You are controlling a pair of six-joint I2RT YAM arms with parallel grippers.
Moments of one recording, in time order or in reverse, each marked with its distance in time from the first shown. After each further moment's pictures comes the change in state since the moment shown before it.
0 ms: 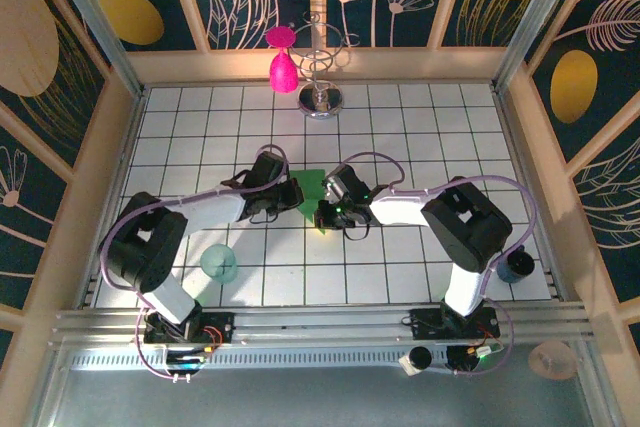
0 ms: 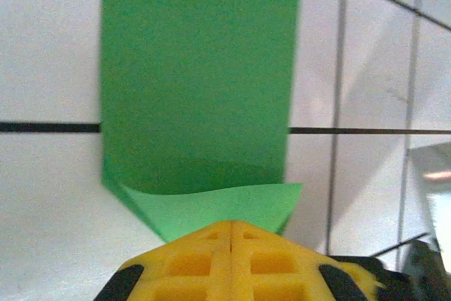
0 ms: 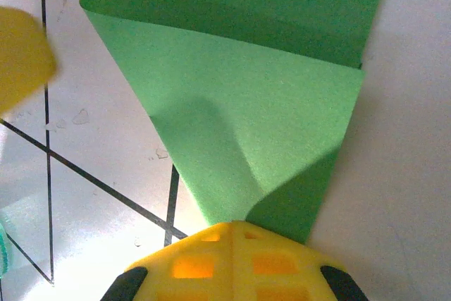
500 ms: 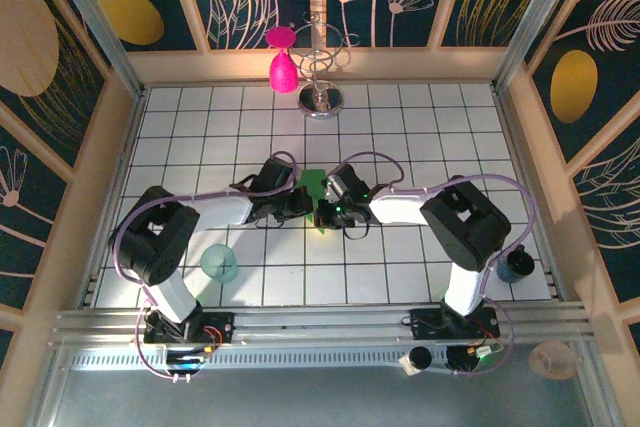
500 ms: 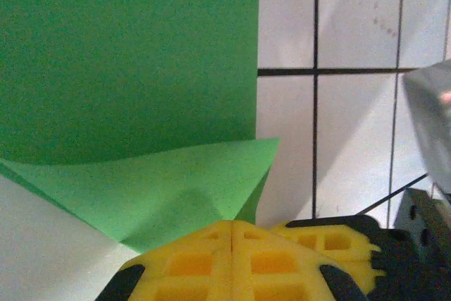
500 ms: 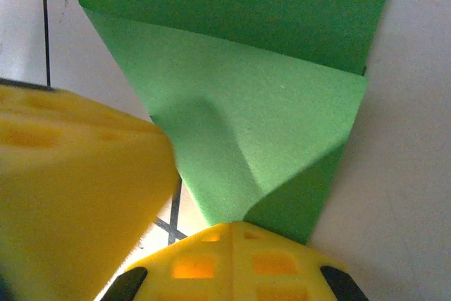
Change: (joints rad) left arm -0.032 0.085 -0.013 0.061 0.121 0.021; right arm -0.003 0.013 0.011 -0.005 -0.019 0.005
